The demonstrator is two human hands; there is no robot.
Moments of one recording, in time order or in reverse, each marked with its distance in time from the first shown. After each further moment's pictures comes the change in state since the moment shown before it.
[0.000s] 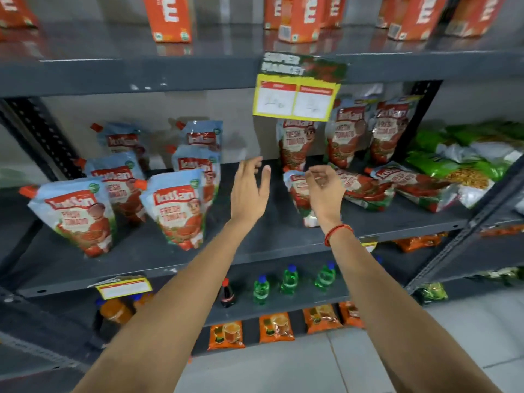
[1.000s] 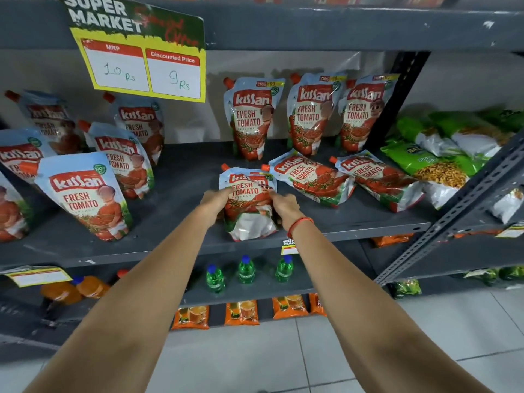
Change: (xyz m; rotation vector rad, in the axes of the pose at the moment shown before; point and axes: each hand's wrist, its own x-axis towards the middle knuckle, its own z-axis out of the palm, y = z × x) left_hand 0.004 -0.014 0.127 -0.255 -0.212 -1.083; right_hand 0.074 0.118 -0.045 -0.100 -0.392 0.752
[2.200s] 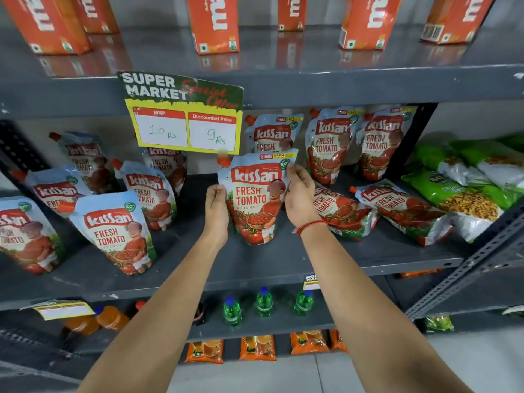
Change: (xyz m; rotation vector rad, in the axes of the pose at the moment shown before) left_hand 0.001 0.030 -0.026 -0.528 0.072 0.480; right_hand -0.016 -0.092 0.018 0.839 -0.207 -0.402
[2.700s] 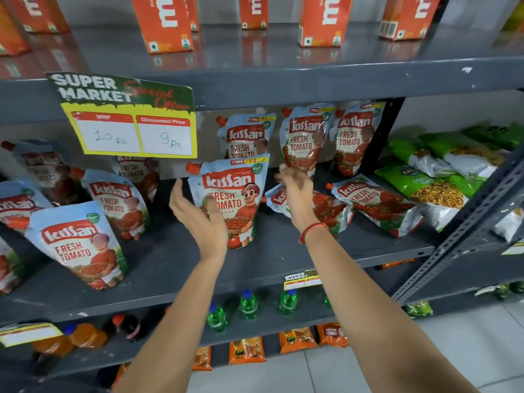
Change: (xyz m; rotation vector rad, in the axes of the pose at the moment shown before) left_hand -0.048 0.002 0.027 0.354 0.271 0.532; right_hand 0.004 -0.021 -0.044 -0.407 0.042 -0.185
